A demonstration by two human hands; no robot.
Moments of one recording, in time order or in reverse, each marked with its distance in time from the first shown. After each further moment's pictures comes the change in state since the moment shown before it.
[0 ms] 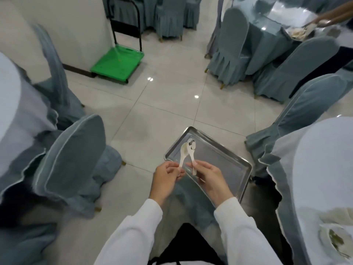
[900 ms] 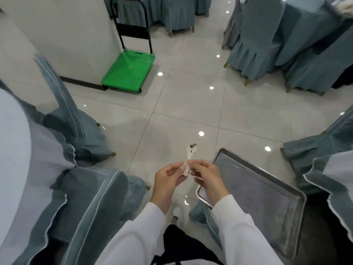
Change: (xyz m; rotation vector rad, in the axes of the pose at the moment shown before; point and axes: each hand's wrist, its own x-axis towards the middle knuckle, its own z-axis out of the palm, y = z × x) left_hand 0.243 0.125 -0.120 -0.236 0.045 -0.099; right_hand 0.253 -0.072 0.200 -0.101 0.088 0.124
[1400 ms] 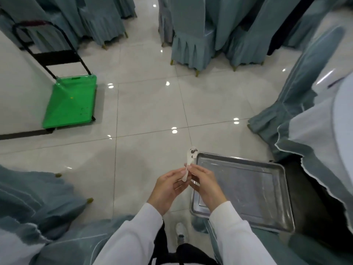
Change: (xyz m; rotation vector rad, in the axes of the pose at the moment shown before) left_hand 0.132 0.046 0.089 0.064 -0.410 -0.417; right_hand 0.071 -0.058 -0.038 0.480 0.168 -0.022
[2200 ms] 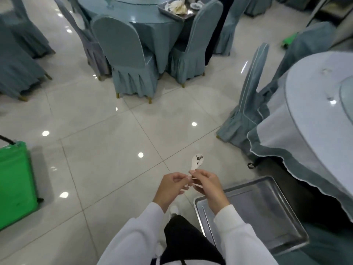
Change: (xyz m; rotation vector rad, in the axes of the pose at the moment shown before) left_hand 0.239 0.224 0.082 0.877 -0.333 0.020; right_hand 0.189 -0.169 0.069 0.027 0.426 -0.228
